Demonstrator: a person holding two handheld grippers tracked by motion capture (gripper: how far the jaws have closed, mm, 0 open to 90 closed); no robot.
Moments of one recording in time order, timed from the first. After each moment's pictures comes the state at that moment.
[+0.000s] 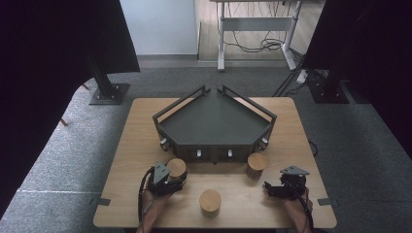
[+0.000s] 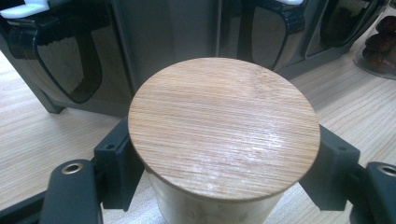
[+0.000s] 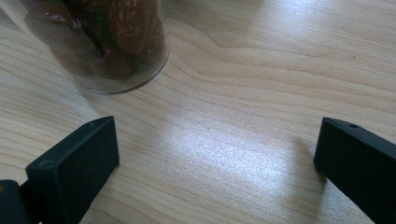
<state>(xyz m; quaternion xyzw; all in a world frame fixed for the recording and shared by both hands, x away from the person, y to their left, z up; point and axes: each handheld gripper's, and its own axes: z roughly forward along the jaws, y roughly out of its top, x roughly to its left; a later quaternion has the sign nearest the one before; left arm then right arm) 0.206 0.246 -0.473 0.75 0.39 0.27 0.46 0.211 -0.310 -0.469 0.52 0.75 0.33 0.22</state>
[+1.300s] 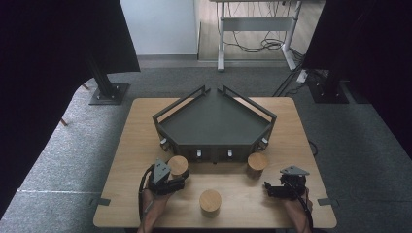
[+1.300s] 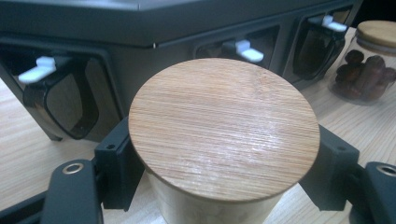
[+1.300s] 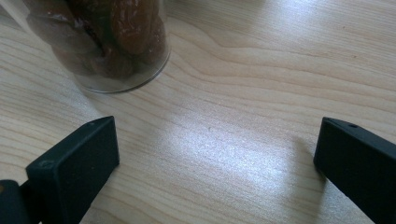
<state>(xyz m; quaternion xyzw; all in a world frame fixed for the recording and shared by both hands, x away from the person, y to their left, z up) 0.196 0.238 -0.445 0.74 0.38 0.27 0.48 0.211 -0.310 -0.469 0.52 0.76 0.33 0.22</state>
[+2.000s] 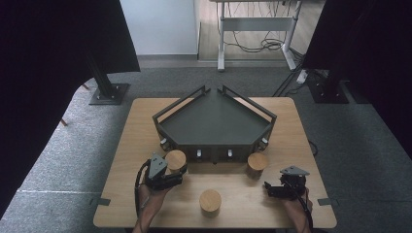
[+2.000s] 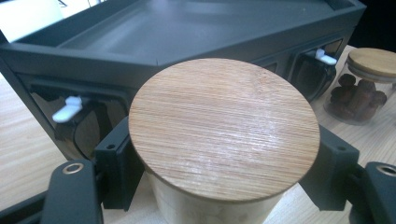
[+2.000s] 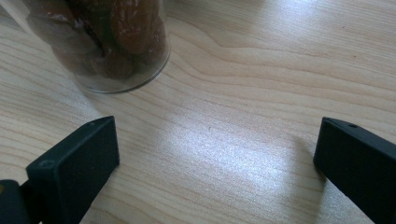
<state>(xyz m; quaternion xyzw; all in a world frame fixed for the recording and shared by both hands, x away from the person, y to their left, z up) 0.198 0.244 -0.420 0.74 0.38 0.28 0.49 0.211 -0.310 -0.469 0.52 0.75 0.33 0.22</state>
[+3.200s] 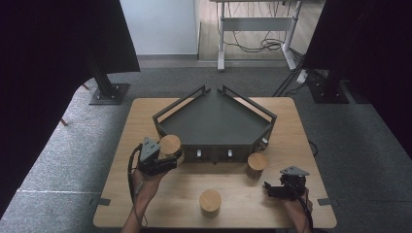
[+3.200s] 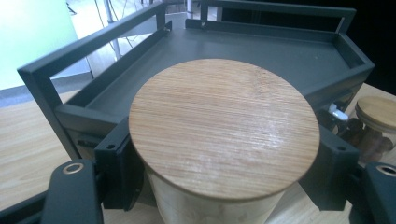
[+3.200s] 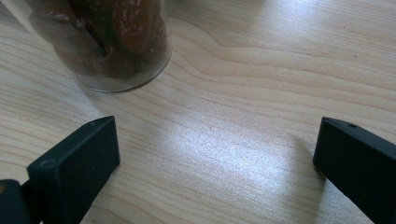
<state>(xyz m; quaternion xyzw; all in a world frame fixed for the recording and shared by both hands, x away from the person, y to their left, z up) 0.220 0.254 -0.380 0.72 0.39 0.28 0.50 0.210 -0.310 -0.469 0.52 0.75 0.33 0.22</state>
